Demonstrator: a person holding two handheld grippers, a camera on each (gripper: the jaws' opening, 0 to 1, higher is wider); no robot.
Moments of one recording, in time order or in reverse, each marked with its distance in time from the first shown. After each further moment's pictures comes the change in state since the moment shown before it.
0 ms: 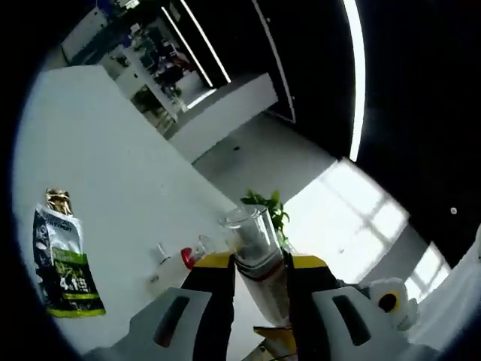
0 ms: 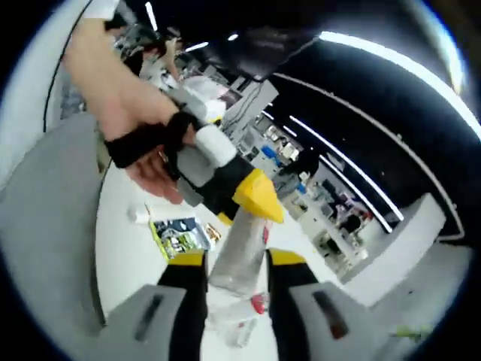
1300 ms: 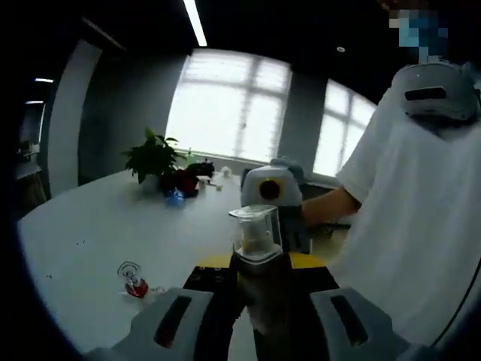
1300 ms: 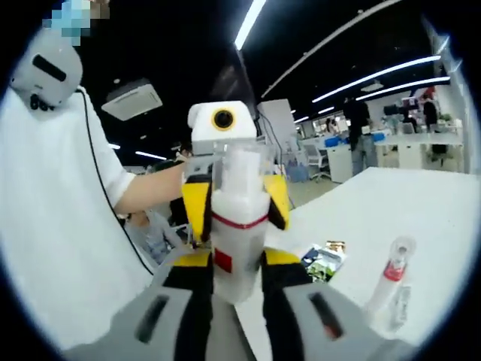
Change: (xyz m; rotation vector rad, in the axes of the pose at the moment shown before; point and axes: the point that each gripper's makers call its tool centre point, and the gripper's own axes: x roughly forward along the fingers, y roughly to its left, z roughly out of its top) left arm -0.020 -0.091 -0.051 0.647 0.589 -0.533; right arm -0.033 0.042 0.029 0.598 -0.222 0.446
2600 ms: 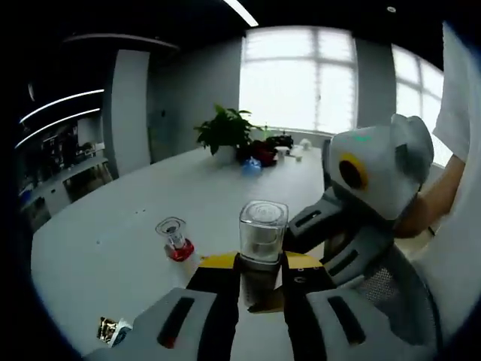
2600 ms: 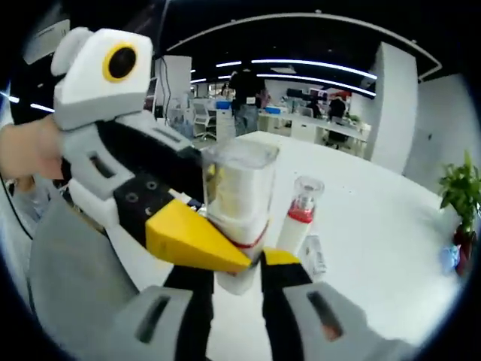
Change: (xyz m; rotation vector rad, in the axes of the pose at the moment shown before) left arm 0.036 0.077 -0.079 0.016 0.117 0.469; right arm -0.018 -0.095 -0.089 -0.057 0.303 -0.664
